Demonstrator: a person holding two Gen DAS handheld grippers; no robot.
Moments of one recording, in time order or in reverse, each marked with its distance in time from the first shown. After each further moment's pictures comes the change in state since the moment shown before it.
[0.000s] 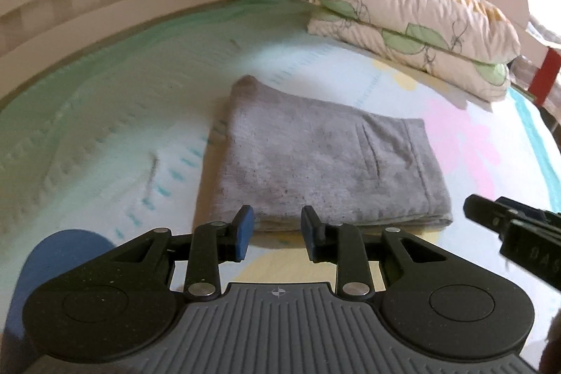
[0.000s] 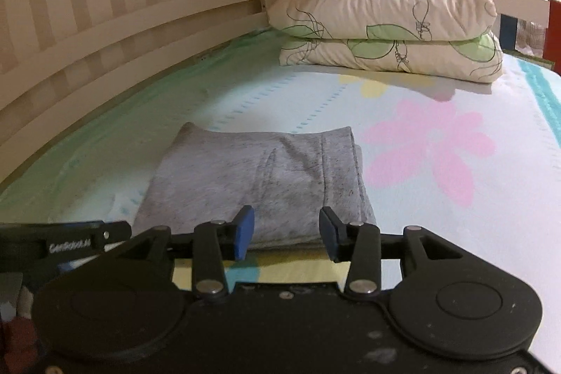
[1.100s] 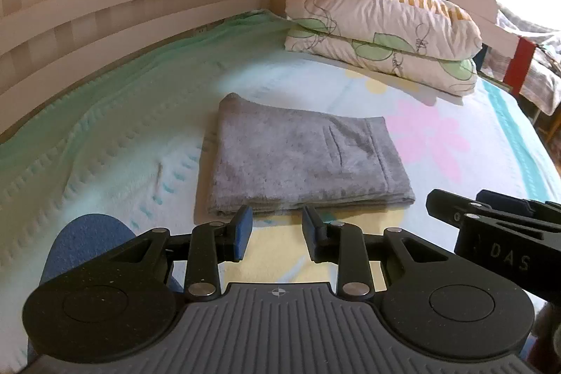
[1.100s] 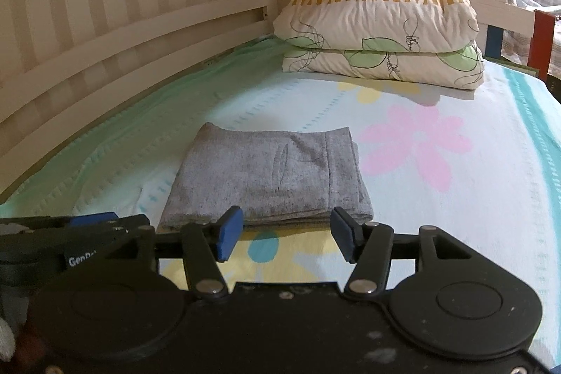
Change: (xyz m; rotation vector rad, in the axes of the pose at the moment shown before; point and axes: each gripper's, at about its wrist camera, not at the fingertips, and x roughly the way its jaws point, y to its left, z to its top) left arm -0.066 -0.021 -0.022 0.074 -0.053 -0.014; right arm -0.075 0.027 -0.012 0.004 -0.016 -0.029
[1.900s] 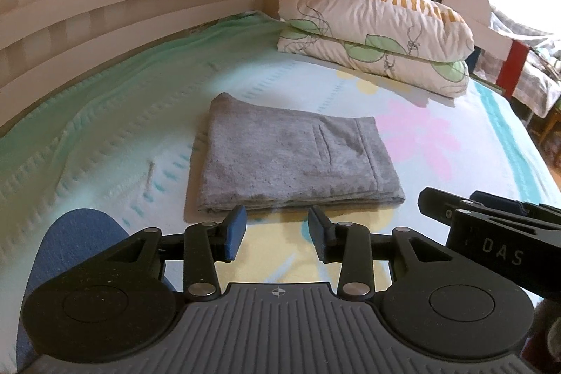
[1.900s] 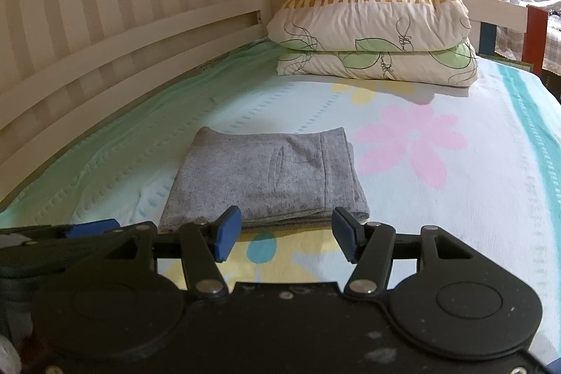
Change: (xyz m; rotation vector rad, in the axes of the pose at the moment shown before) left arm -0.004 -0.006 -0.005 -0.005 -0.011 -0.018; right arm -0.004 0.004 -0.002 0.031 -0.011 -0.017
